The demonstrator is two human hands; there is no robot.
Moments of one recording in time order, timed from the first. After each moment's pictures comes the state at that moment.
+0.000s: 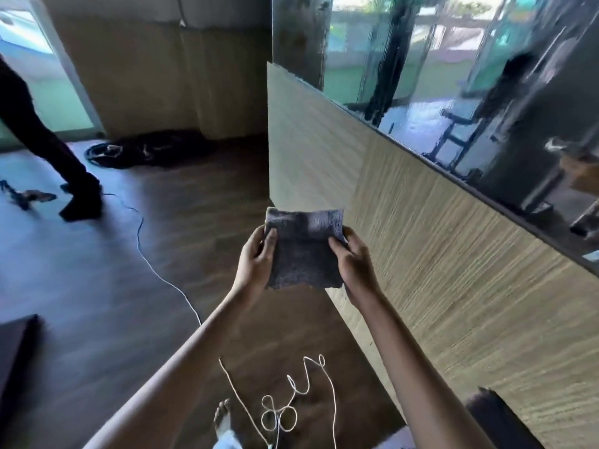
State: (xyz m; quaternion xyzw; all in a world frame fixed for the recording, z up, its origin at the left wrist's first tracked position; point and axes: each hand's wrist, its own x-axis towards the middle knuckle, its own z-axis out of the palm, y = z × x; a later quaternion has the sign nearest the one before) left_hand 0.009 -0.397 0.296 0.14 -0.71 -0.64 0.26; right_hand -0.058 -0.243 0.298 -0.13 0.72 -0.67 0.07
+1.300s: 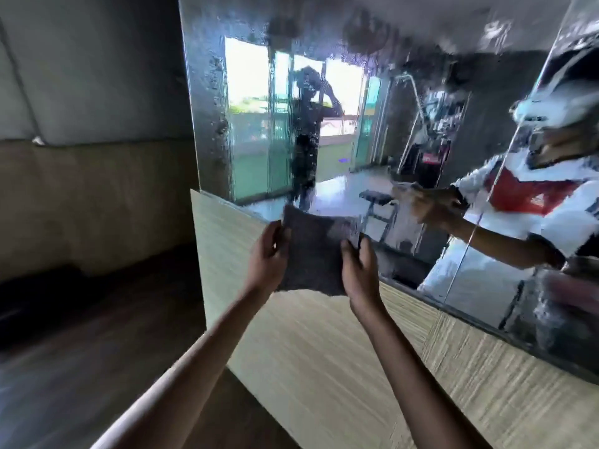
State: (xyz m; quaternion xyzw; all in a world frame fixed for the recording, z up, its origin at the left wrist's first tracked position) left_hand -0.584 -0.693 0.422 -0.12 -0.72 -0.63 0.26; right_hand -0.562 -0.542 0.418 -0.03 0.75 -0.60 -0.29
